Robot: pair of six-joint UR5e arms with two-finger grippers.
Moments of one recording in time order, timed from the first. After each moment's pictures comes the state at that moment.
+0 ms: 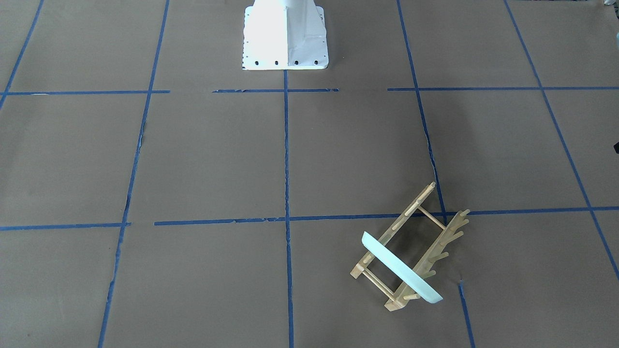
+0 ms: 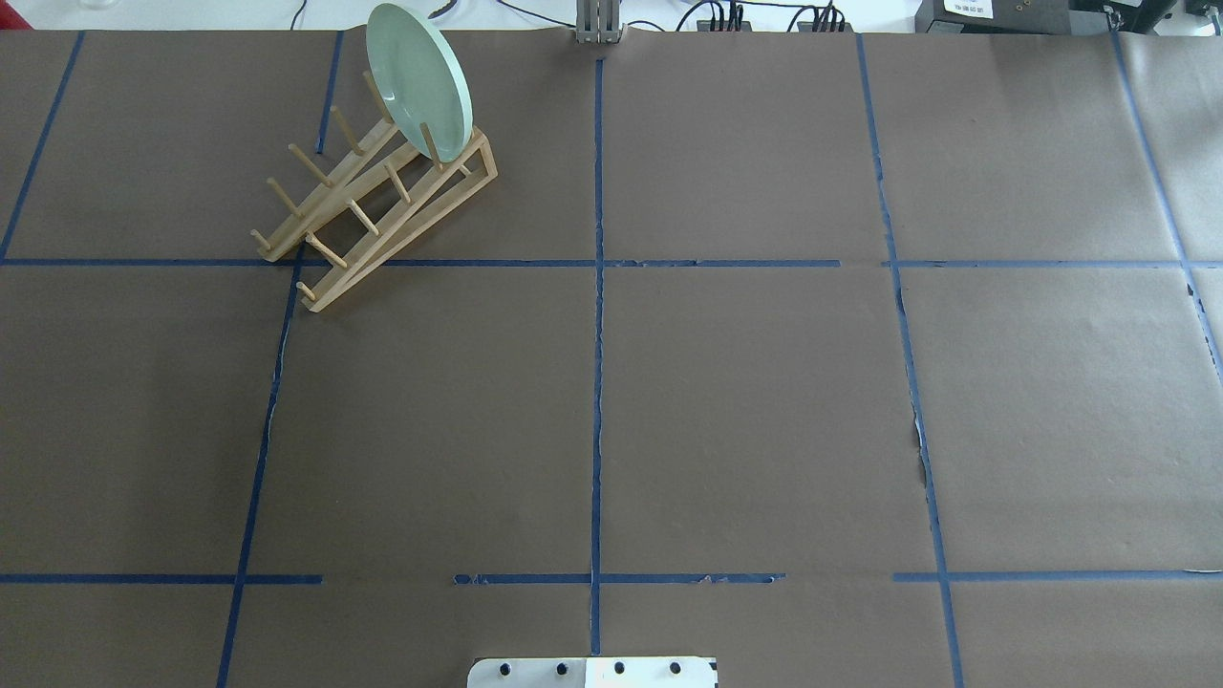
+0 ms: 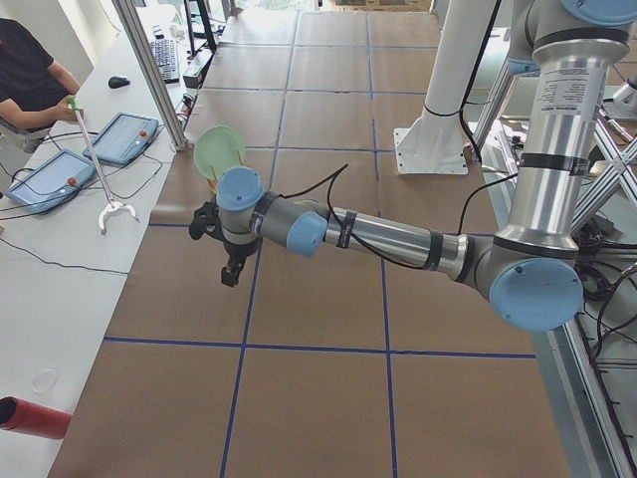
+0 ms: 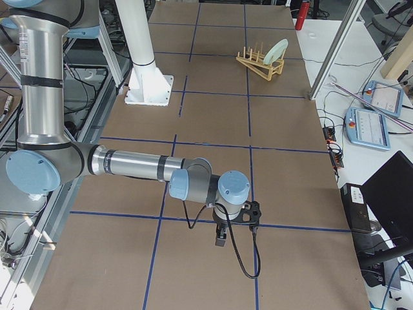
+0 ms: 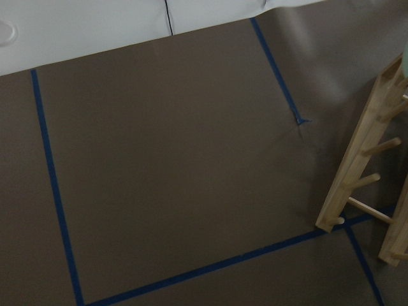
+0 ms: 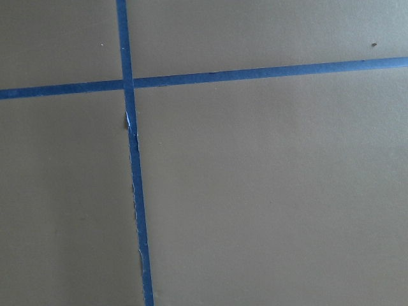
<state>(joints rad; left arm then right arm) -1.48 -1.64 -1.62 -1.78 -2.39 -0.05 1.62 -1.62 1.56 -1.63 2.31 -0.02</state>
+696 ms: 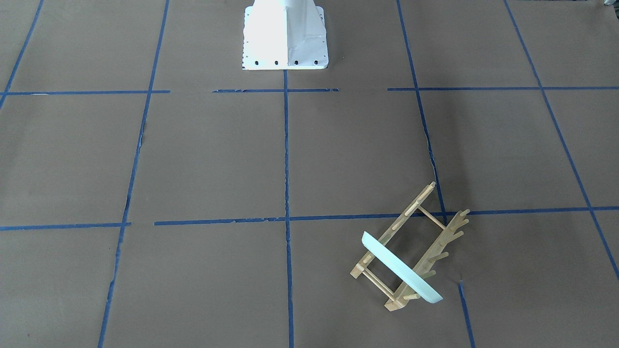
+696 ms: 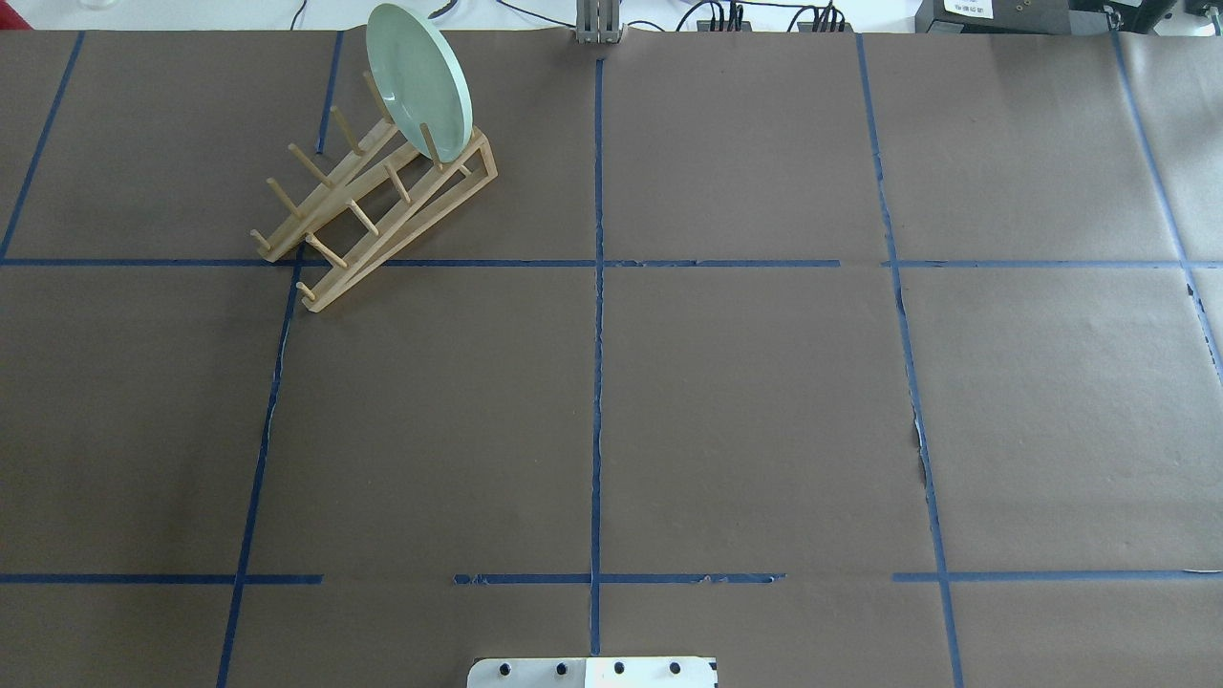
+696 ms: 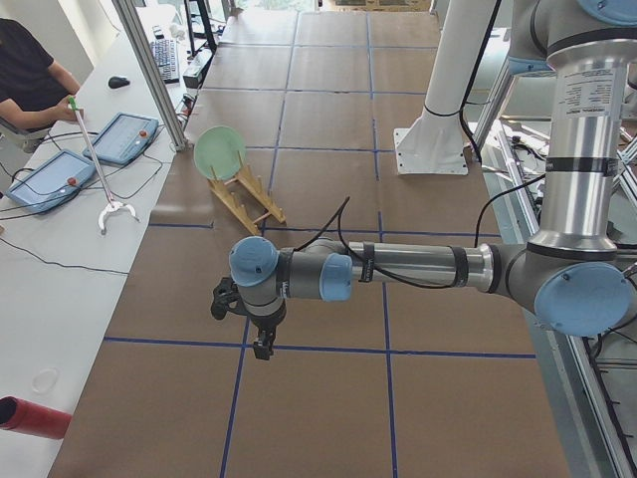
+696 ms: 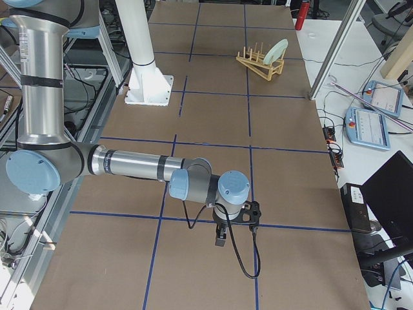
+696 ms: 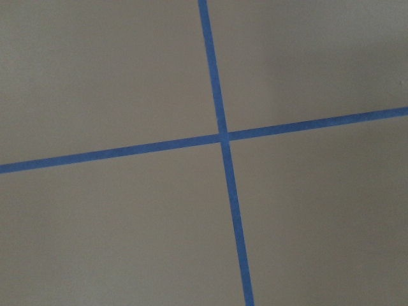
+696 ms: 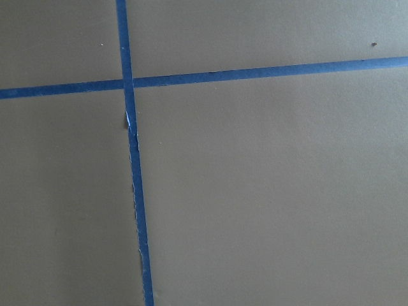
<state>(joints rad) -1.58 -1.57 -1.63 -1.51 -2.33 0.14 1.62 -1.62 1.56 -1.63 2.31 -0.02</state>
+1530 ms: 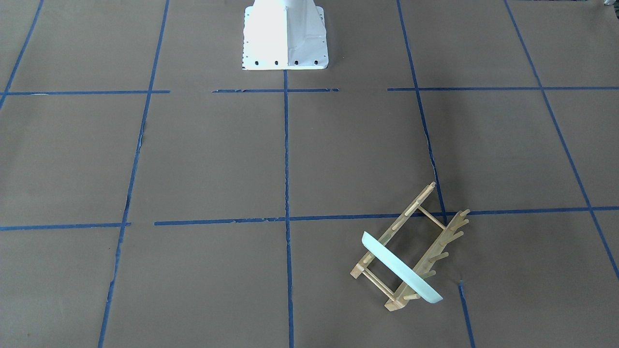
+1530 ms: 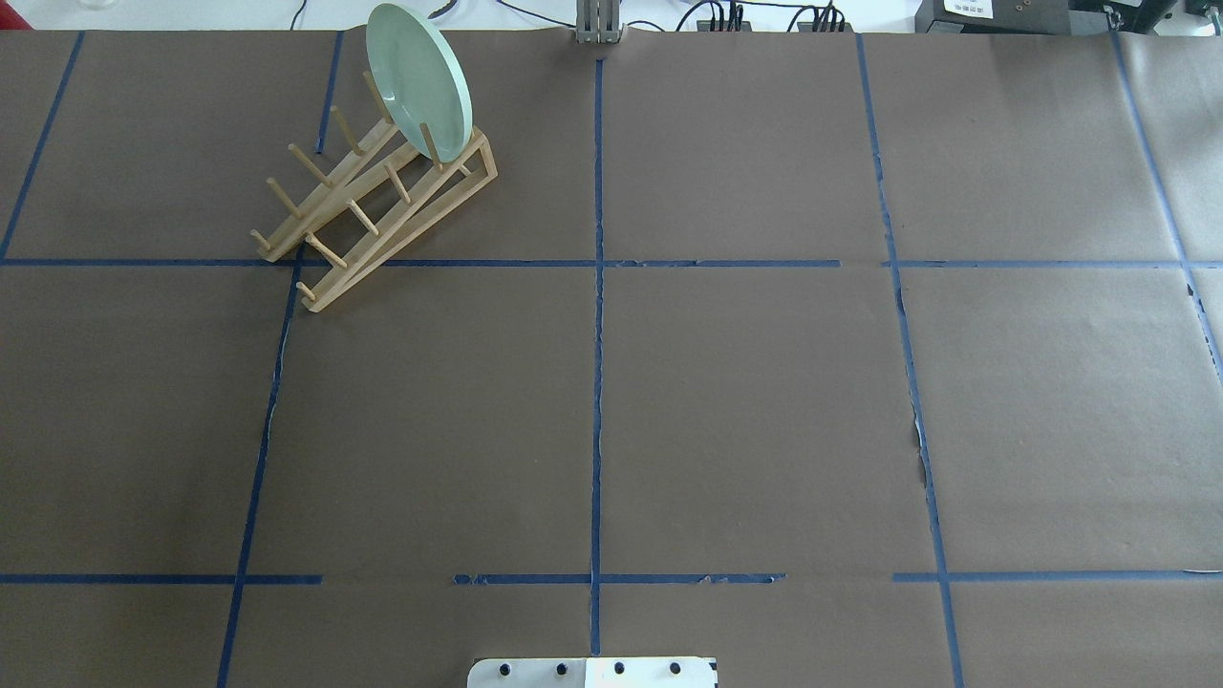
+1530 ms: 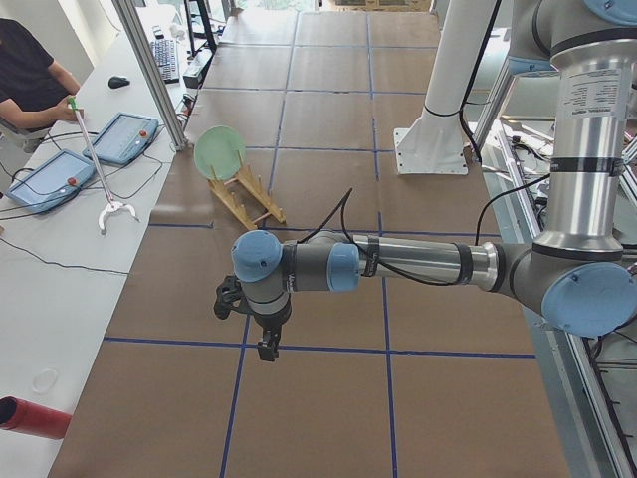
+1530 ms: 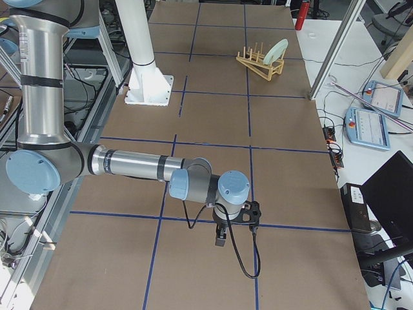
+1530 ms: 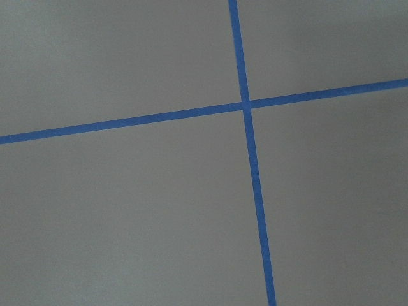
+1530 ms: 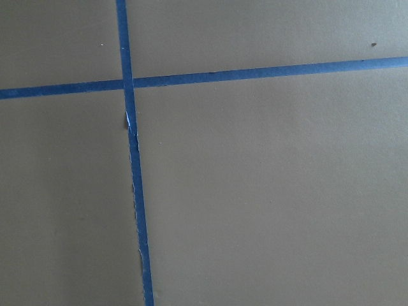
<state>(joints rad) -1.60 -1.56 -1.65 -1.47 -2.32 0.18 1.62 -1.62 1.56 -1.63 2.31 -0.02</state>
